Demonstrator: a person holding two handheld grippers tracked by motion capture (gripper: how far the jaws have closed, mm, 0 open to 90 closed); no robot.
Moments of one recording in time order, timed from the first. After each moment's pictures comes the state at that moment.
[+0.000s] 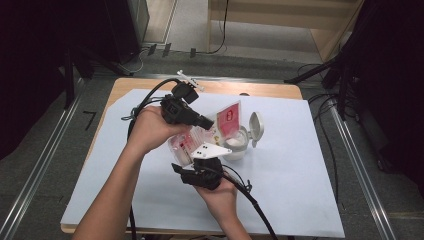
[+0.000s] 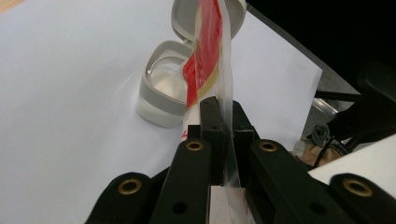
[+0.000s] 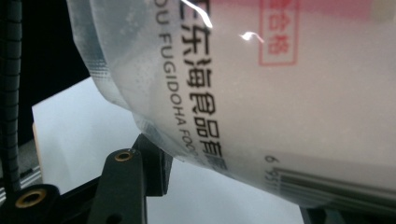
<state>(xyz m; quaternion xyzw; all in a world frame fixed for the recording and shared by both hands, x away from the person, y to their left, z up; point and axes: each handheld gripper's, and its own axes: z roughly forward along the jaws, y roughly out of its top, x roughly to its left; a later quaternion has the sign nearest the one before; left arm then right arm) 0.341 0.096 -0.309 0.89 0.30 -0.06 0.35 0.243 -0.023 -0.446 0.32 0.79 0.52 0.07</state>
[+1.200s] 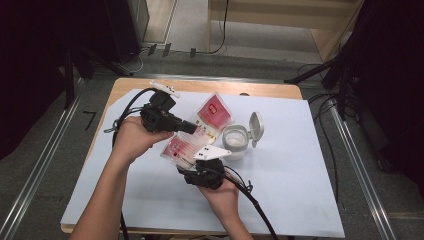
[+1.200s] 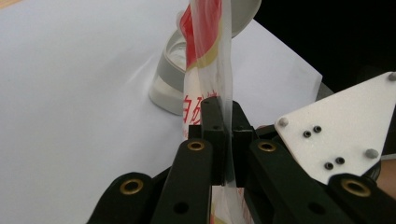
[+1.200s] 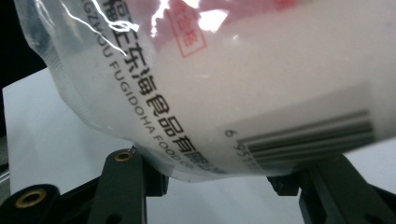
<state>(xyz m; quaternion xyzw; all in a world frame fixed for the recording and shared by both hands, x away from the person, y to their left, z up) 0.331 0.143 -0.330 0.86 0.32 -0.06 0.39 0.251 -0.028 -0.467 0.32 0.80 0.50 0.08</state>
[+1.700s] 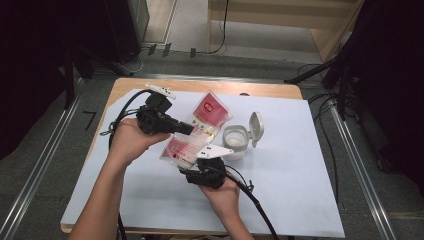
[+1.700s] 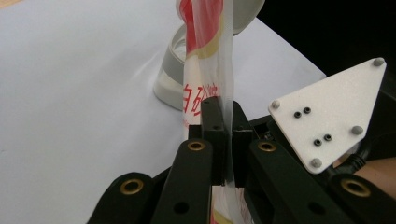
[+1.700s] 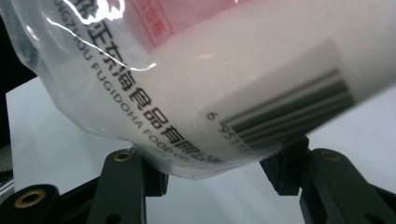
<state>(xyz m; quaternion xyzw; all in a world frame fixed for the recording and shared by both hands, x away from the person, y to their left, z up) 0.326 0.150 -0.331 0.86 0.33 -0.05 0.39 0.254 -0.032 -0.472 0.34 0.80 0.50 0.06</state>
